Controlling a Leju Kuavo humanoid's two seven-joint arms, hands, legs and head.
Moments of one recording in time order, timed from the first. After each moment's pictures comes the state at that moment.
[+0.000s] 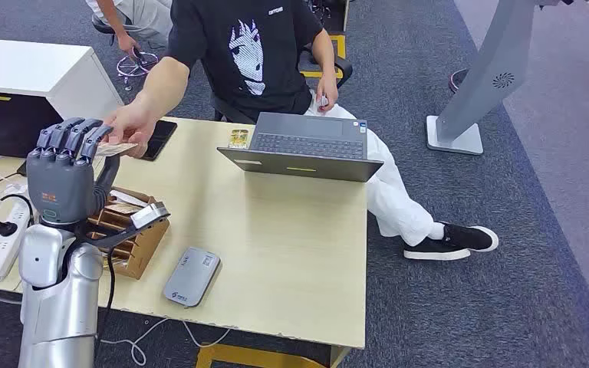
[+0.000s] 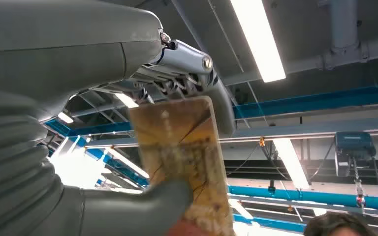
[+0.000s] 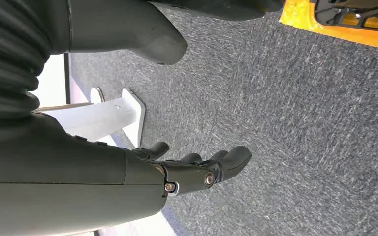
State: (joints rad) left arm -0.36 0.02 0.21 -1.47 -1.31 0.69 -0.54; right arm -0.07 0.16 0.07 -0.18 0.48 -0.28 0.33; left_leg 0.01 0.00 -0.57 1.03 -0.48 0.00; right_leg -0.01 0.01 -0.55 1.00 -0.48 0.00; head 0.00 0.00
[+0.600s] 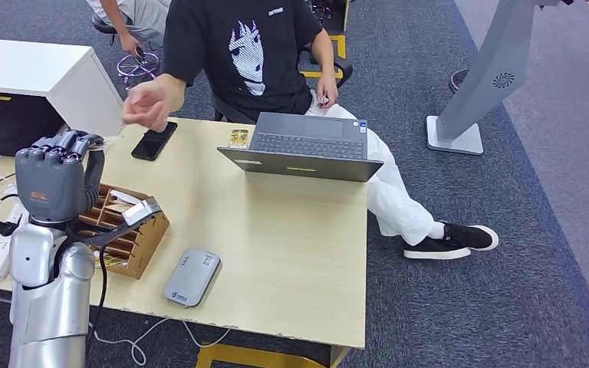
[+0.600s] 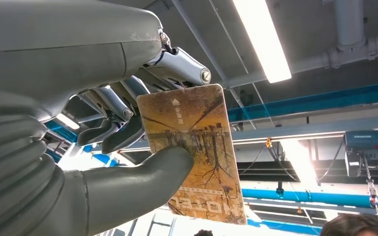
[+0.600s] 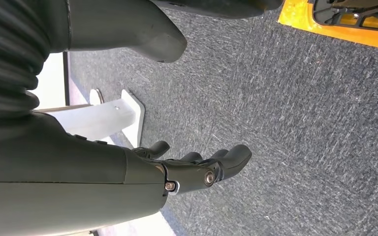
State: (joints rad) left arm -0.36 0.05 0.21 -1.47 -1.31 0.69 -0.51; right arm -0.07 0.16 0.06 -0.18 0.48 -0.28 0.32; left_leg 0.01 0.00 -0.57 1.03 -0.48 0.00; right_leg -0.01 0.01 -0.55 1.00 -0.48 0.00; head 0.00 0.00
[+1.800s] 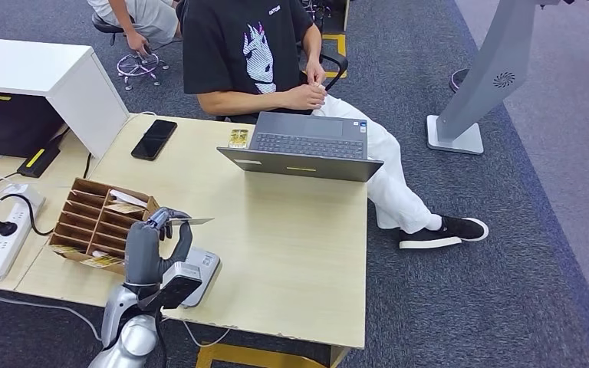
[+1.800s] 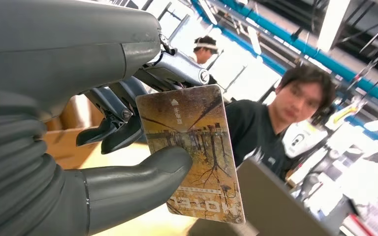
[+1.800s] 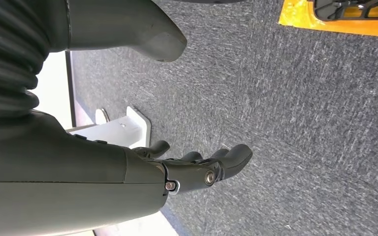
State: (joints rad) left arm -0.06 0.05 -0.23 -1.43 -0.63 0.55 -0.42; right arm -0.04 0.16 -0.03 -0.18 0.47 -0.32 0.31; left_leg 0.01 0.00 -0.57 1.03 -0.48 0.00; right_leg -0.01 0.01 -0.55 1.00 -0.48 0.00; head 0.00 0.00
